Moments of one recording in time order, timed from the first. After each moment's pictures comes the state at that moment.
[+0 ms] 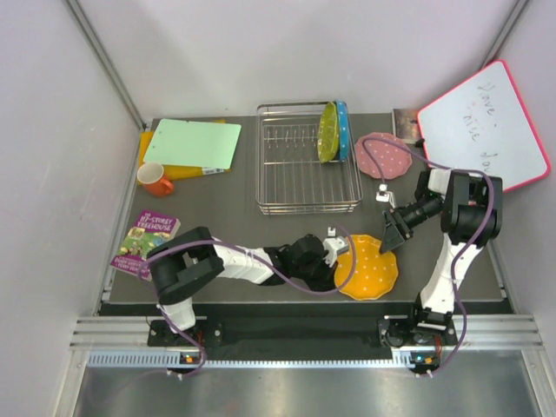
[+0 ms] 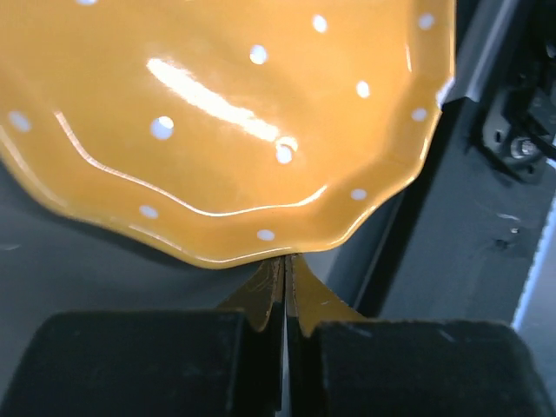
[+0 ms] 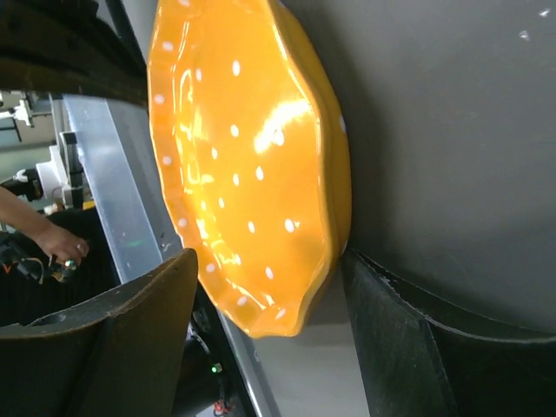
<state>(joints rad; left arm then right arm) -1.12 1.78 0.80 0.30 0.28 -0.38 -0.17 2.06 1.23 -1.38 -0.81 -1.13</state>
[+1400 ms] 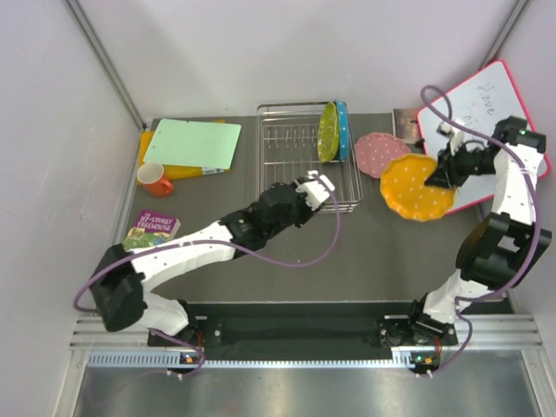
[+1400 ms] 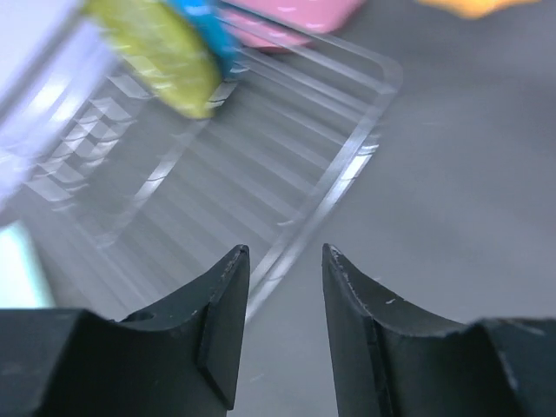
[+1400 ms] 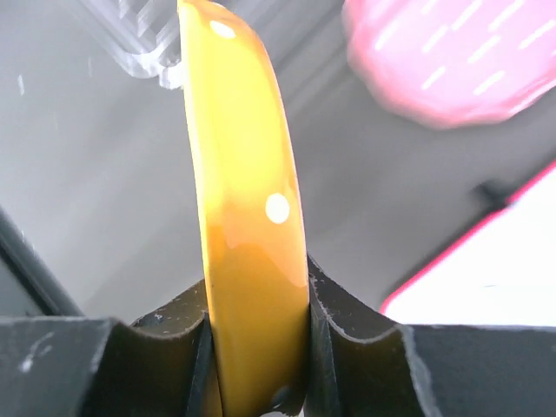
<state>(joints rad) -0.98 1.46 1.05 0.02 -0.19 0.21 -0.40 1.69 1.59 -1.32 -0.82 -1.13</state>
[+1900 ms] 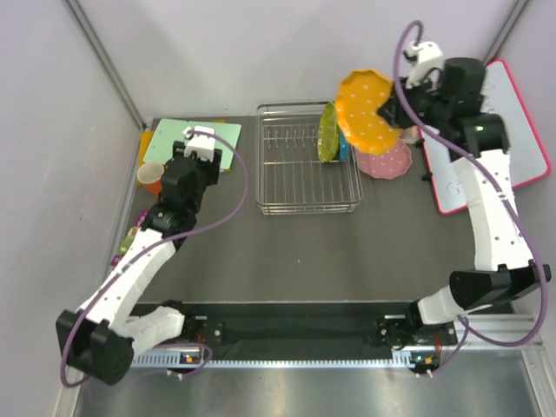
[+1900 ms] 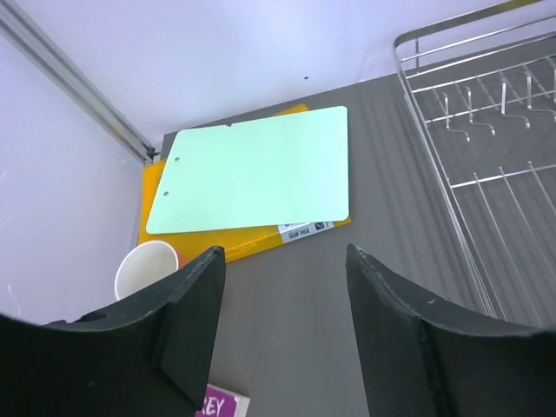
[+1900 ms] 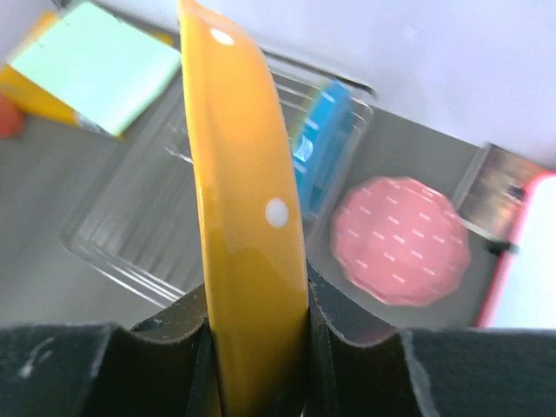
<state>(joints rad) -0.37 1.10 0.95 0.00 -0.34 0.21 0.07 1.49 1.92 -0.84 -0.40 -0.13</state>
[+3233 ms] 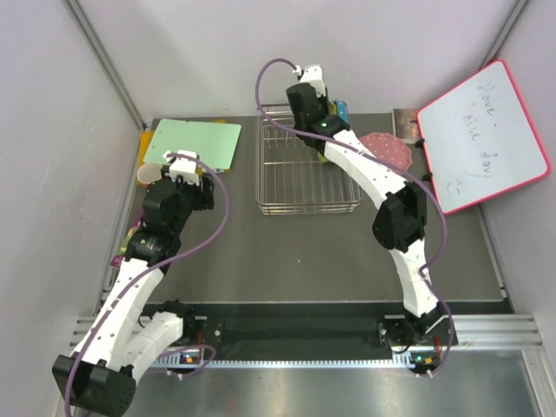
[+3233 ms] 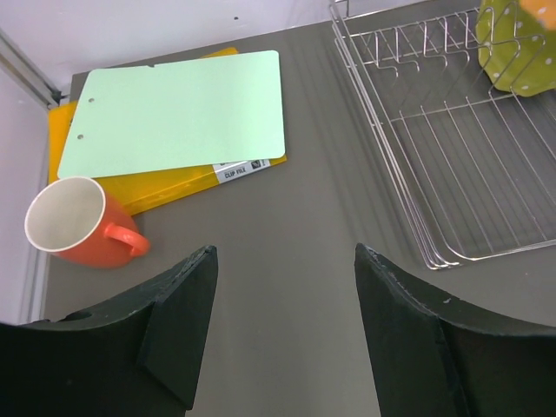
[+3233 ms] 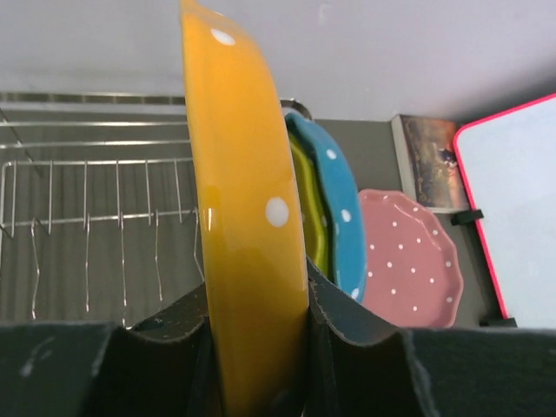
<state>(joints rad) -0.24 0.83 0.78 -0.17 -0.08 0.05 0.63 2.20 2.23 -0.47 0.82 0.05</state>
